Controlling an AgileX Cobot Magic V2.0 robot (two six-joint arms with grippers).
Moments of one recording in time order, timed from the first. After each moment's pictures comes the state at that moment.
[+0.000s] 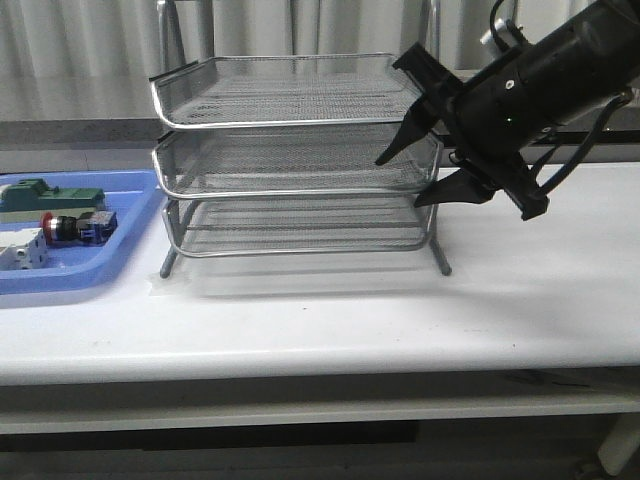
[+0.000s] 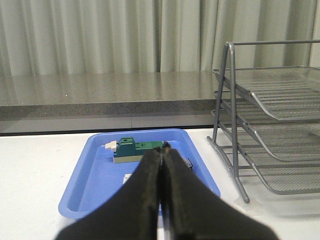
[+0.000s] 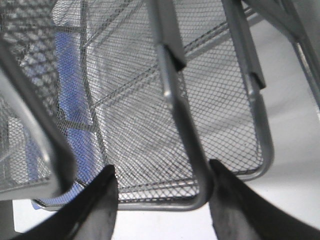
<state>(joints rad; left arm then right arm) -0.03 0.00 0.00 0.04 0.01 -0.04 0.24 1.82 -1.07 1.44 0.39 -0.56</state>
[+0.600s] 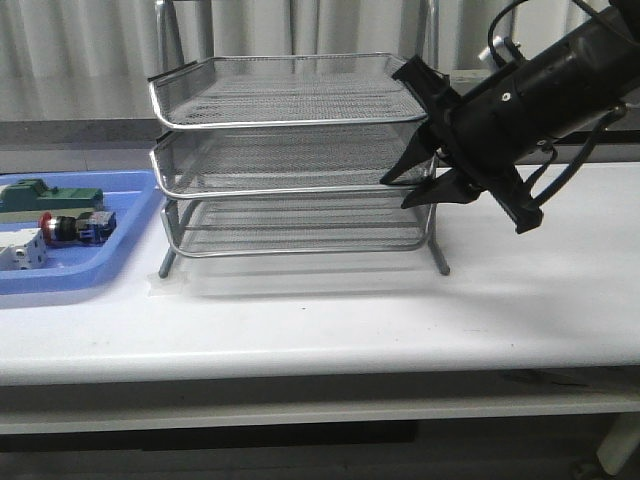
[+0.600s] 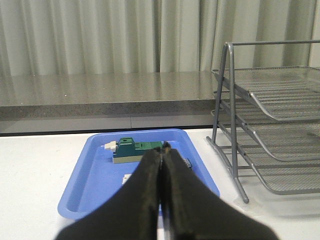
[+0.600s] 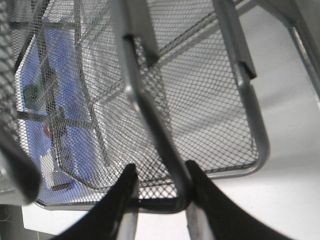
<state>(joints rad) -0.03 0.00 0.00 0.04 0.01 -0.04 0.24 1.84 -1.07 1.47 0.42 -0.56</state>
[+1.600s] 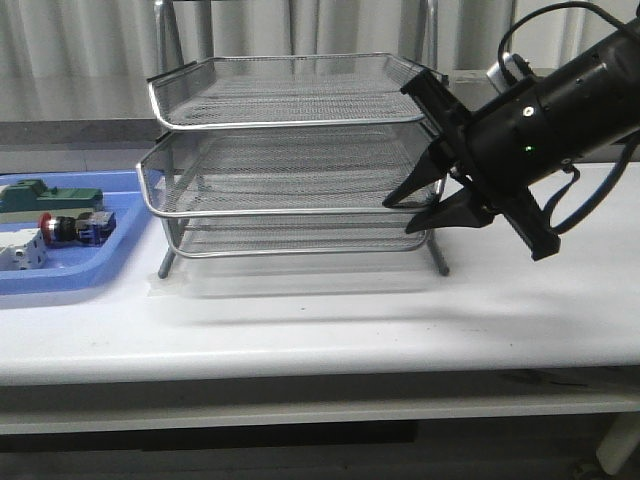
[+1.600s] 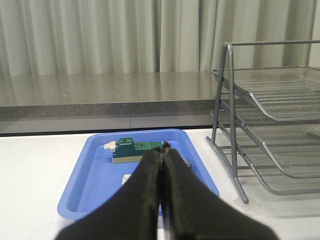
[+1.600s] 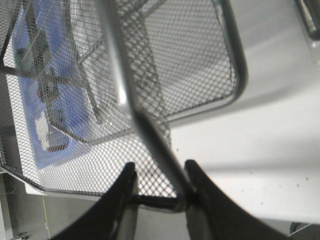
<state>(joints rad) -0.03 0.00 0.00 0.04 0.01 -0.04 0.23 1.78 -0.95 1.43 0.51 -0.55</state>
